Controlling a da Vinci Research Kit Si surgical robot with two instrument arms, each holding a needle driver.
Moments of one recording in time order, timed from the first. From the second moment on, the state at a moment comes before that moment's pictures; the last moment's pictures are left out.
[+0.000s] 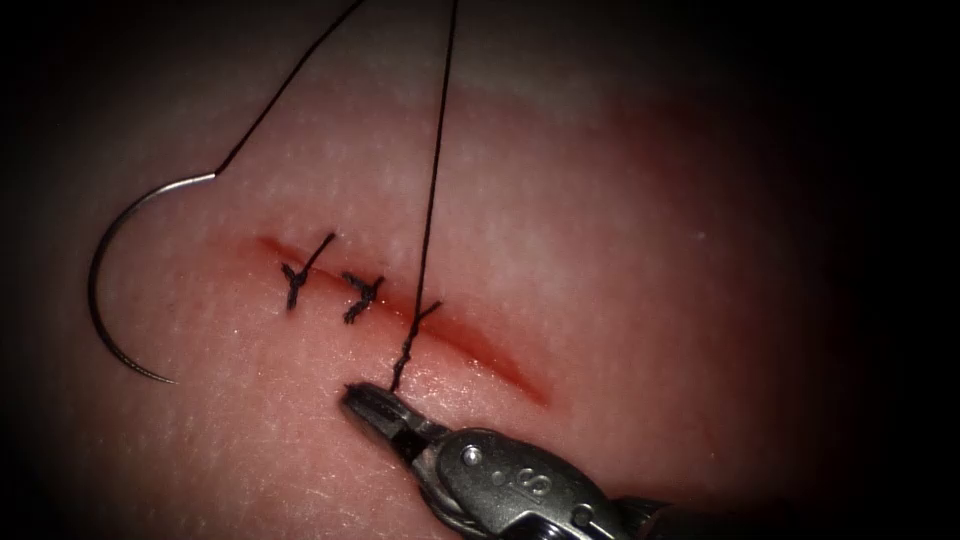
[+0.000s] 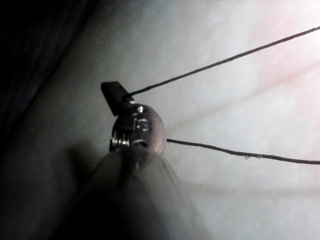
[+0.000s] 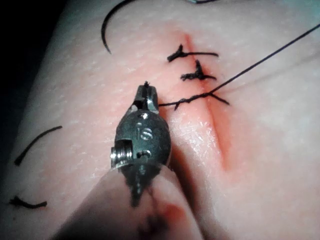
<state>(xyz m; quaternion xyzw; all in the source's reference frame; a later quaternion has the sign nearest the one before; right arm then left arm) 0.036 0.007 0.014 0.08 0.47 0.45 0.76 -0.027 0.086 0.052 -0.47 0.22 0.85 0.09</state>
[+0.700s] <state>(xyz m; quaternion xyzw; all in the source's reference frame) 0.040 0.000 0.012 0.10 0.45 0.44 0.77 -0.027 0.086 0.058 -0.47 0.23 0.85 0.10</state>
